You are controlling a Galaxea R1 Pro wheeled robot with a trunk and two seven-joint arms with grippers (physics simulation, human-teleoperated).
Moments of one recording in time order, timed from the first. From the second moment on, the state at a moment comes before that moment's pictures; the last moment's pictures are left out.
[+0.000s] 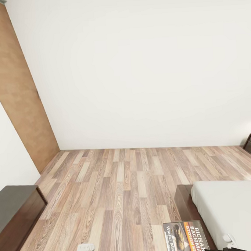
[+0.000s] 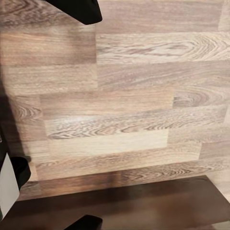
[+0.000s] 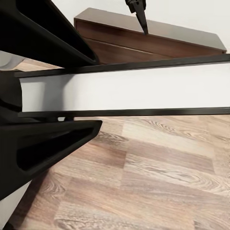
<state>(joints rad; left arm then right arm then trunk) -0.35 0.07 0.00 -0.27 0.17 -0.05 -0.51 -0.41 -0.47 -0.16 -0.20 -0.05 0.17 1.33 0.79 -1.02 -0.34</state>
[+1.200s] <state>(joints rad) -0.35 0.06 -0.01 -0.26 0.17 -0.05 -0.51 -0.41 -0.34 -0.15 -0.20 -0.04 0.17 1.14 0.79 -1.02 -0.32</state>
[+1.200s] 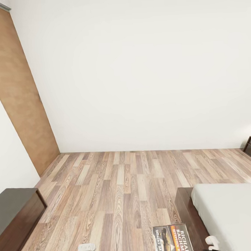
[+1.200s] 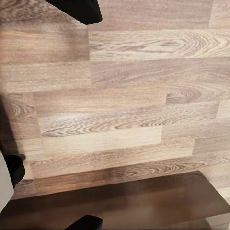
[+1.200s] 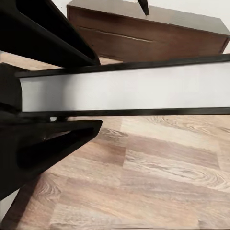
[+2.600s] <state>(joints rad) -0.35 0.05 0.00 -0.23 0.17 -0.05 -0.51 -0.41 -0.25 -0.15 -0.20 -0.05 0.10 0.95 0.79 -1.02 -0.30</state>
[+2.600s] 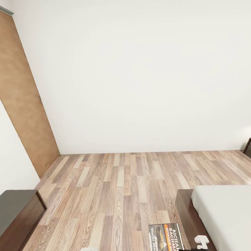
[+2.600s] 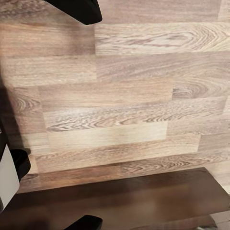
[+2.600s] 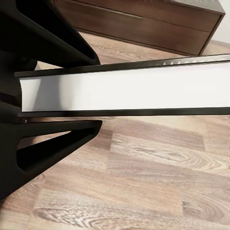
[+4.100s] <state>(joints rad) -0.35 0.05 0.00 -0.23 0.17 -0.05 -0.51 -0.41 -0.25 -0.15 -0.20 -0.04 0.10 0.95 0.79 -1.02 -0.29</state>
